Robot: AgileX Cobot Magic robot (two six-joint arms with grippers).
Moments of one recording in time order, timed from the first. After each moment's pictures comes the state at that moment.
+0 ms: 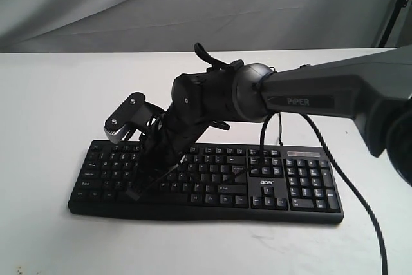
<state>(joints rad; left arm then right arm) 0.04 0.00 0.00 0.03 0.16 -0.02 0.92 2.21 -1.53 0.34 0.57 -0.62</state>
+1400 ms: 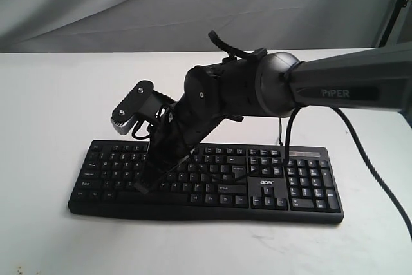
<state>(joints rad) 0.04 0.00 0.00 0.03 0.16 -0.02 0.91 2.10 -1.43 0.29 0.51 -0.60</state>
